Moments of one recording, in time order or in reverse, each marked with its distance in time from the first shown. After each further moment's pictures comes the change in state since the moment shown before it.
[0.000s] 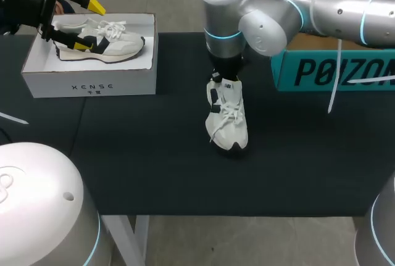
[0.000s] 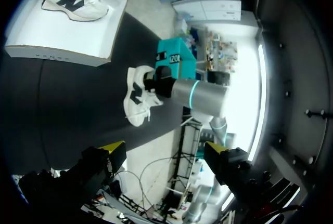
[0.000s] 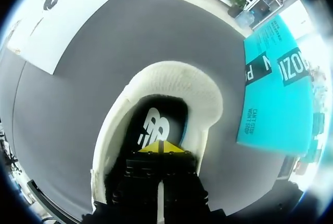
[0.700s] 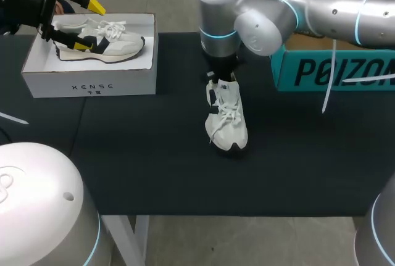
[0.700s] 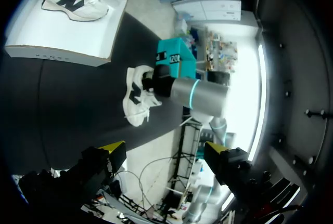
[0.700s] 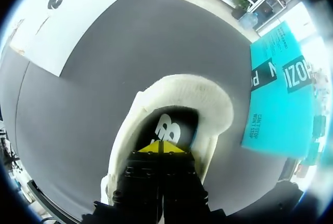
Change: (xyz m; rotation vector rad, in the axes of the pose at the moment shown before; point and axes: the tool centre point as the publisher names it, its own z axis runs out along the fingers) left arm 0.000 0.000 0.000 0.000 0.000 0.000; right arm 0.013 0.010 -0.012 -0.027 0.020 -0.009
